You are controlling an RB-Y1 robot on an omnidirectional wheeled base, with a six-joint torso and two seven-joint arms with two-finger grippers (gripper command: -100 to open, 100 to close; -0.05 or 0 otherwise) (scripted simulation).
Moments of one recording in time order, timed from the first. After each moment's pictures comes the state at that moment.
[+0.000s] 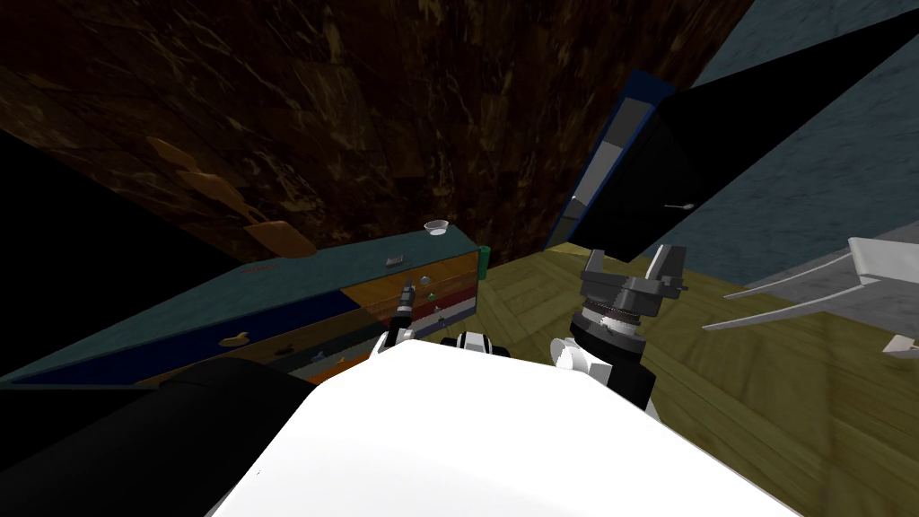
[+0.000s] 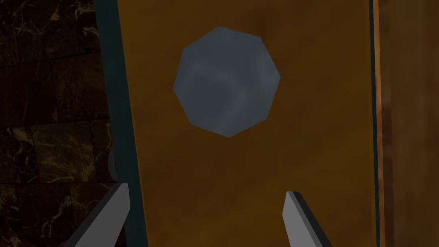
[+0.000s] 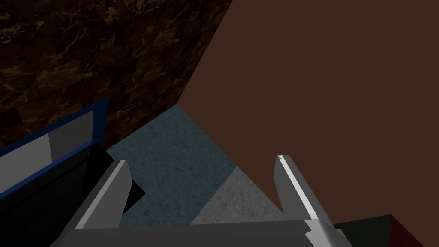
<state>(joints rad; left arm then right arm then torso) 0.35 0.11 0.17 -1.57 0.02 -0.50 -0.06 0.47 0.03 -0.02 -2.33 -0.11 -0.61 -0.04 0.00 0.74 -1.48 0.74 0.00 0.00</state>
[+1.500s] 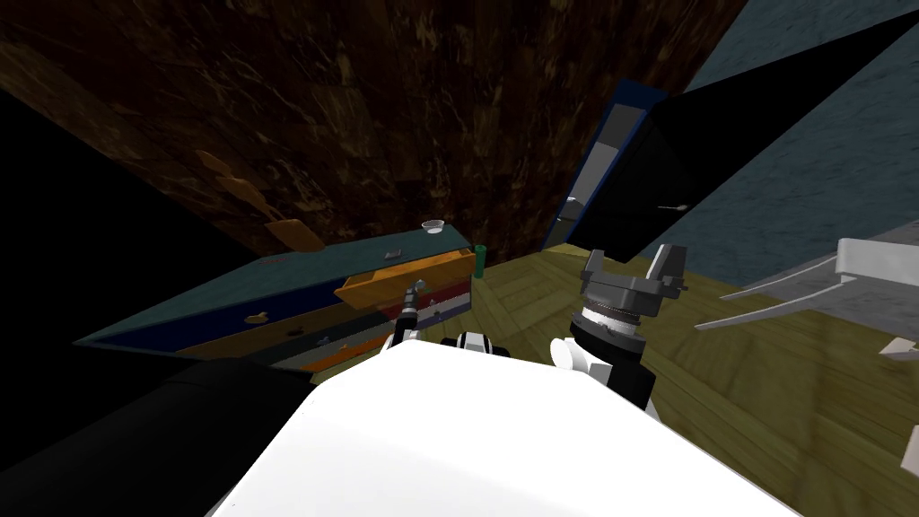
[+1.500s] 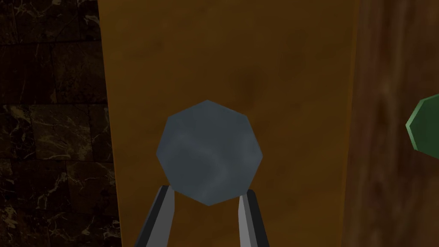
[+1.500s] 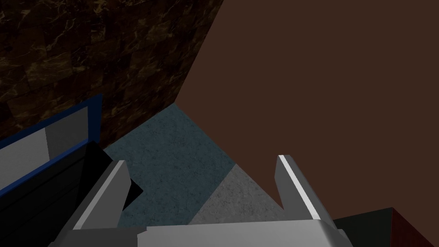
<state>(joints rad) 0.34 0.02 0.18 -1.54 0.03 -0.48 -0.06 0.47 0.03 -0.02 -2.33 -0.11 -0.61 -0.04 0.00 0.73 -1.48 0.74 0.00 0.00</state>
